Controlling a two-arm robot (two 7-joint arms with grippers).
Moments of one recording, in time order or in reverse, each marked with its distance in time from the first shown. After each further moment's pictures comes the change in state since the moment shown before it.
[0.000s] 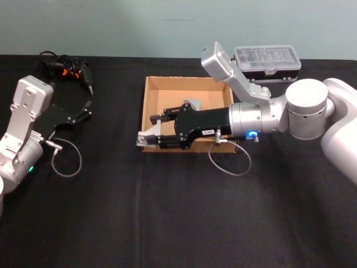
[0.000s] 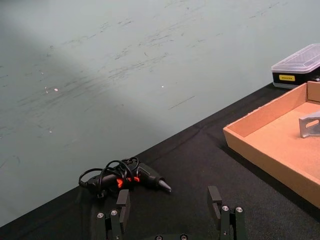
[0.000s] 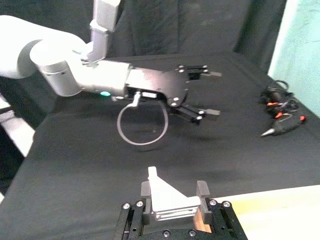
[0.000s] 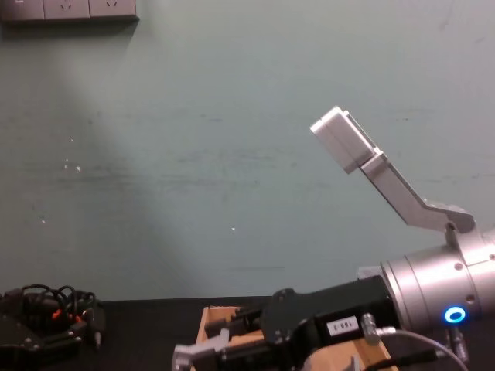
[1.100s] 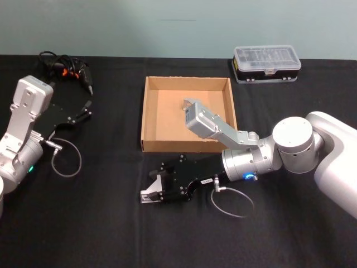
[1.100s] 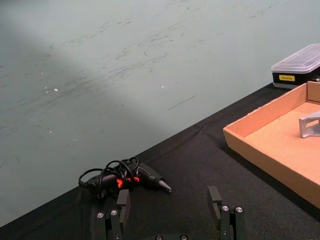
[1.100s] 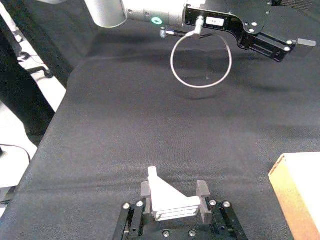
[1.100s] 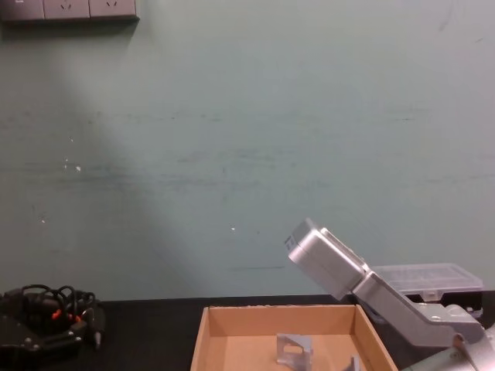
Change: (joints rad) left arm 0.000 0.000 0.000 0.000 0.000 0.000 0.000; right arm -0.073 0.026 -0.100 -0.027 -0.093 -0.018 0.024
